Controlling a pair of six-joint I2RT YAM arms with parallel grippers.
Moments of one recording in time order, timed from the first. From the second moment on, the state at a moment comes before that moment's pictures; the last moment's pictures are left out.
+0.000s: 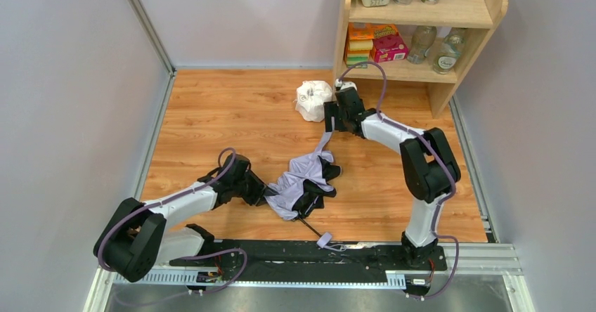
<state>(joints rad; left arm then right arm) -0.52 1.19 0.37 -0.16 0.28 -1.36 0.46 1.91 1.27 -0.14 0.18 0.25</state>
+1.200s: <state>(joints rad) -0.52 1.30 0.52 -0.39 0.29 -1.42 1.40 1.77 0.88 0.11 0.53 -0.11</state>
